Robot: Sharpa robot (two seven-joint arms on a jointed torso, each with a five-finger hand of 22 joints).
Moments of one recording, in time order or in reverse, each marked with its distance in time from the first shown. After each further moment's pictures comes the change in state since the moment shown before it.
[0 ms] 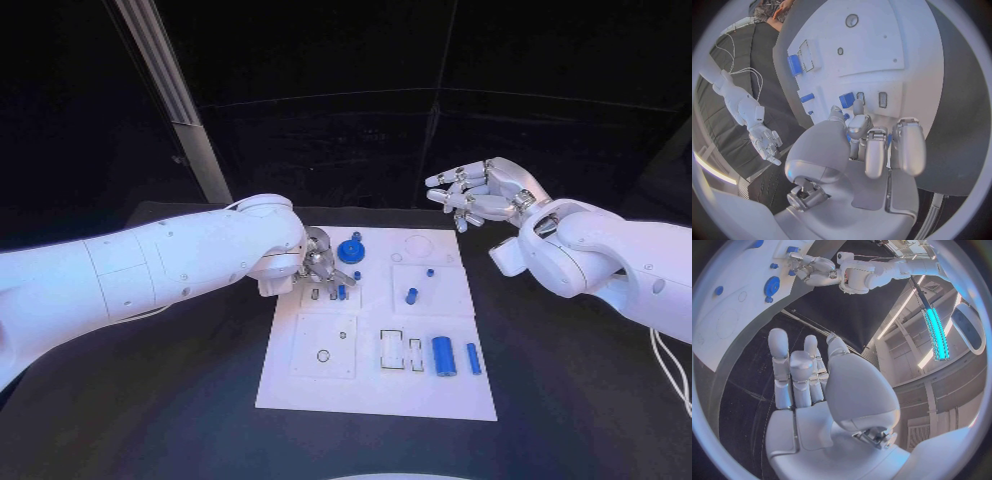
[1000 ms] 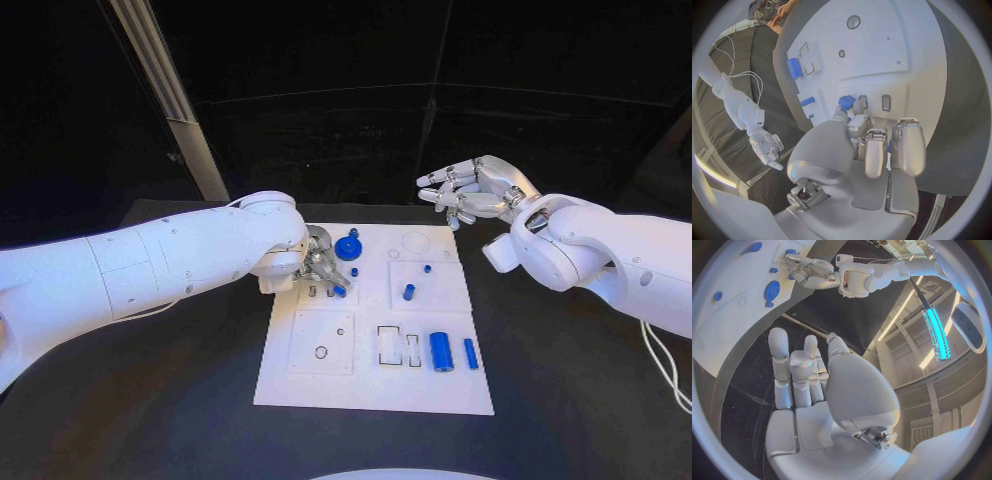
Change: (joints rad) left arm 0.000 0.022 -0.004 -0.016 -0.004 0.027 -0.001; left_hand 0.149 0.008 0.129 -0.072 0.004 -0.036 -0.007 0.020 0.044 -0.007 -0.007 -0.007 -0.013 0.000 -0.007 0.000 0.000 0.000 0.003 -0.004 0.004 0.004; right arm 0.000 0.017 0.000 -0.015 -0.010 0.034 -0.017; right_hand 0.000 0.000 -0.009 0.003 0.016 0.000 0.000 0.007 0.003 -0.004 -0.004 0.000 -0.007 0.000 0.000 -0.009 -0.003 0.000 0.000 0.000 -0.012 -0.009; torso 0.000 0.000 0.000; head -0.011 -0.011
